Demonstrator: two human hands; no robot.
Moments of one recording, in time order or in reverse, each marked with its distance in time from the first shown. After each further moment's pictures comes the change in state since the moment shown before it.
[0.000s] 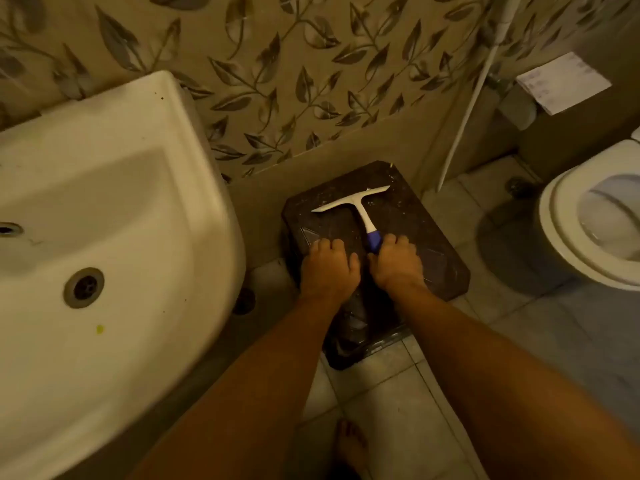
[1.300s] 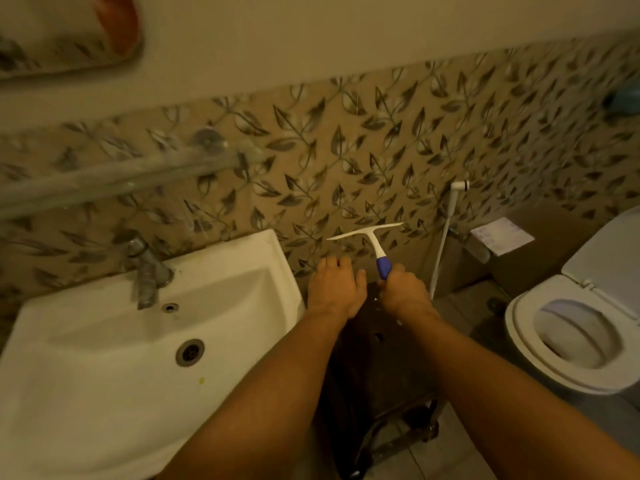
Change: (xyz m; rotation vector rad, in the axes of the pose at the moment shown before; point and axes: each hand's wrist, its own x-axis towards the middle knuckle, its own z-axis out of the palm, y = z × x) left_hand -0.081 0.025 -0.234 -0.051 0.310 0.128; right_hand -0.134 -0.095 -0.205 0.217 0.189 -0.055
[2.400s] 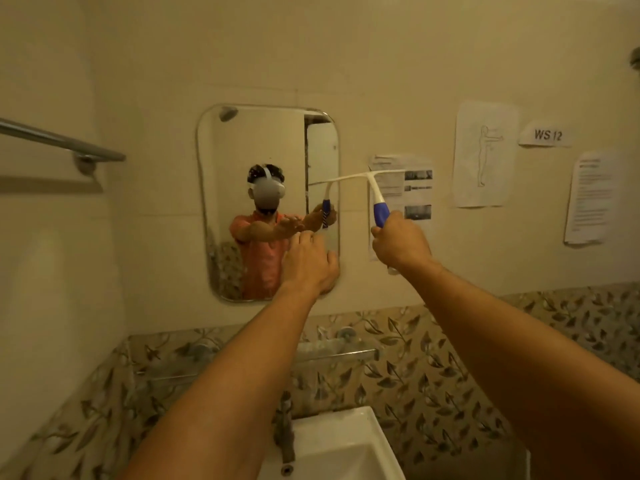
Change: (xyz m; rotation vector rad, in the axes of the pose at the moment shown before) left_hand -0.069 -0.099 -0.495 0.131 0.763 0.059; right_hand -0.247 -0.395 -0.291 0.245 0.554 -0.575
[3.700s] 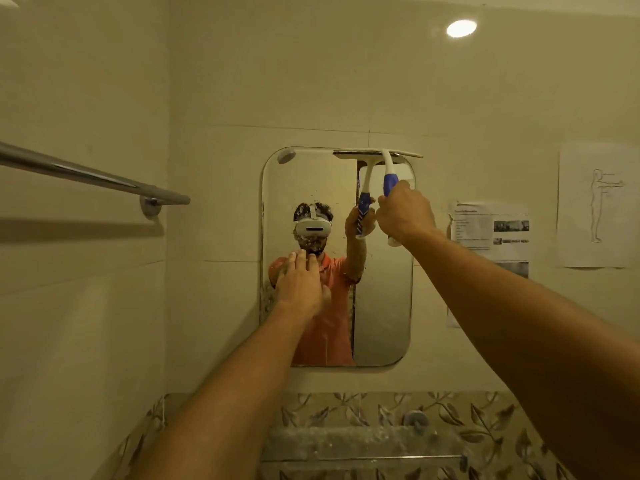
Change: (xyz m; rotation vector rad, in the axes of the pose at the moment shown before) left_hand 0.099 -0.151 -0.006 0.275 -0.074 -0.166; right_hand 0.130 -0.160 0.053 0.049 0.144 -0.242
